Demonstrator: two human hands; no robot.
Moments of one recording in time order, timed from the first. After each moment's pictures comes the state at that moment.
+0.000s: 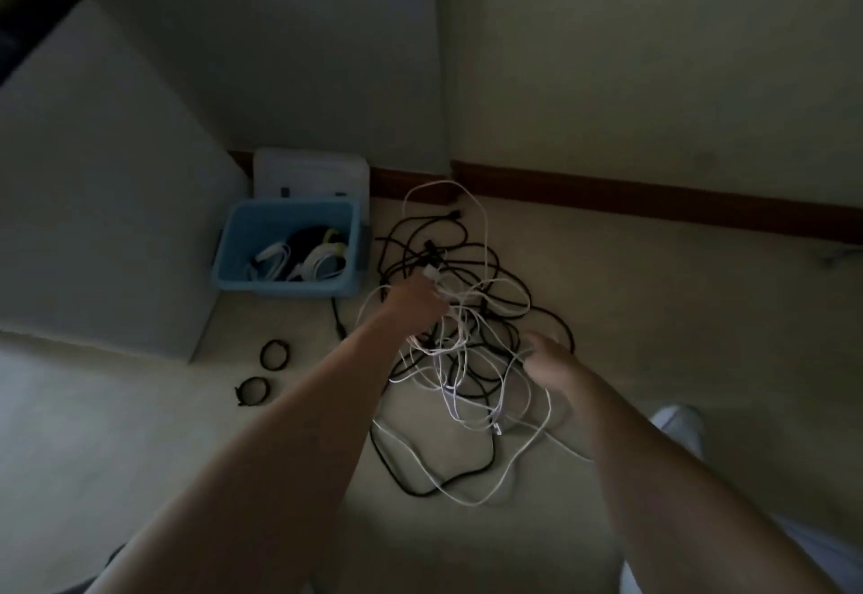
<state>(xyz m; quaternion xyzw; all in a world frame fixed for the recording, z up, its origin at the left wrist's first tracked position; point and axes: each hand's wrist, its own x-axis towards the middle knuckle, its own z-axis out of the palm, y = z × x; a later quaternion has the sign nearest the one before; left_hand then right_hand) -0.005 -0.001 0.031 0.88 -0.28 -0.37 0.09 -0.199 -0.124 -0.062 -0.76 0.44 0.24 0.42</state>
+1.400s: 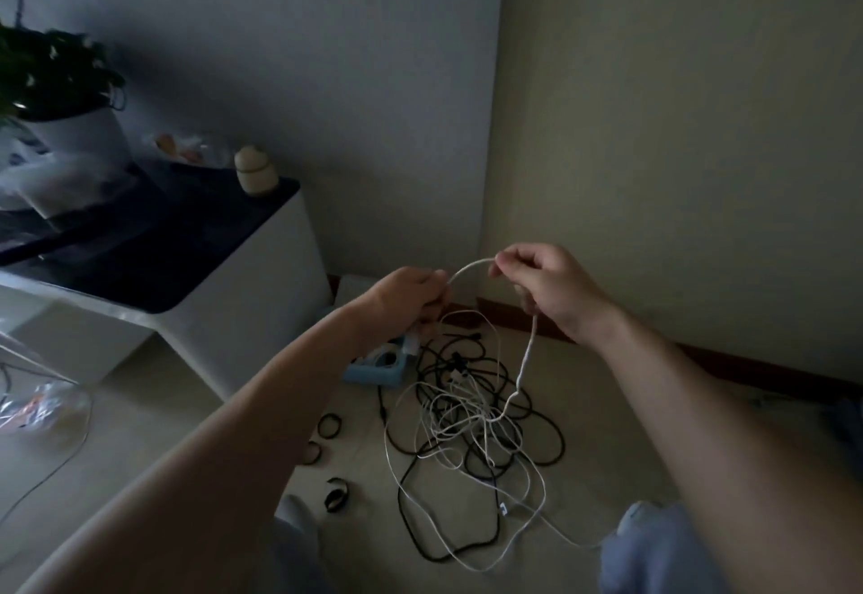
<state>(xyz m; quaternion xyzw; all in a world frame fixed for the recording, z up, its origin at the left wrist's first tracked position) -0.048 0.115 0.357 0.70 -0.28 -0.40 0.53 -0.172 -0.056 0.364 -0.78 0.16 -0.14 0.59</state>
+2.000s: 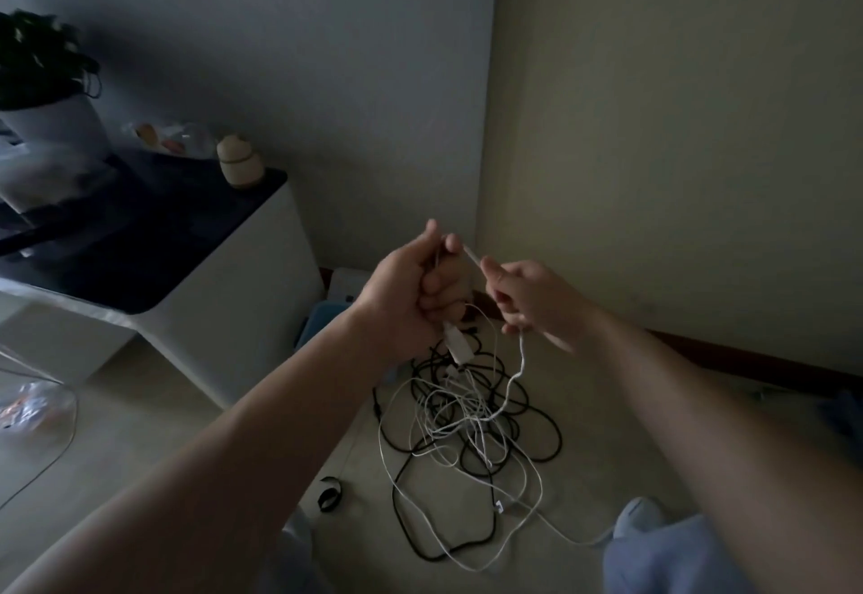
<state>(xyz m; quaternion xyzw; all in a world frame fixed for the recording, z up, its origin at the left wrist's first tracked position) -0.076 0.097 0.384 0.39 -0.14 -0.53 0.74 -0.161 -0.065 0.338 -0.76 0.15 -0.02 0.63</state>
